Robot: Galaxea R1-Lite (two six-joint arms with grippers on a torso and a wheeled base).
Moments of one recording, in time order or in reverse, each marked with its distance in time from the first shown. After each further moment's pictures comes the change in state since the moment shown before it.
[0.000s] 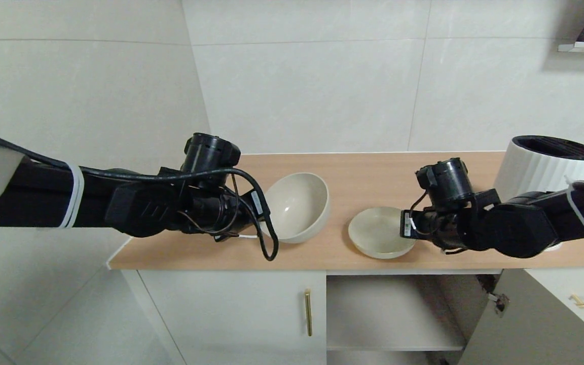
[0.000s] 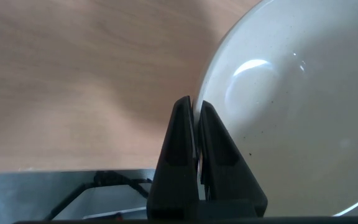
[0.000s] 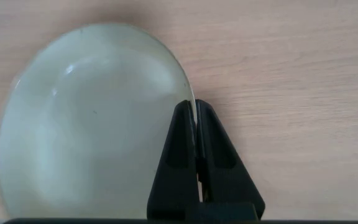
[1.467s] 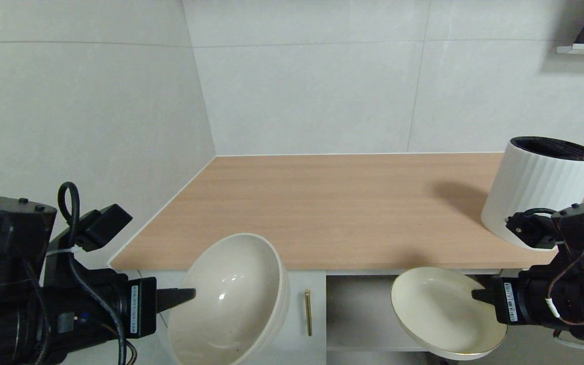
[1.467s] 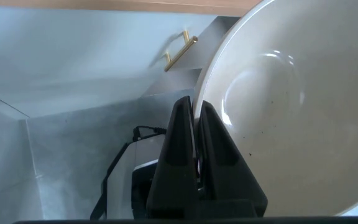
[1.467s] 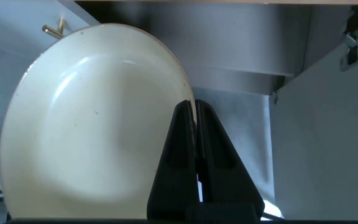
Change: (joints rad) left arm 0.024 -0.664 0.617 0.015 -0.166 0.287; right arm -0.006 -0.548 0.498 0.161 0.280 -0.011
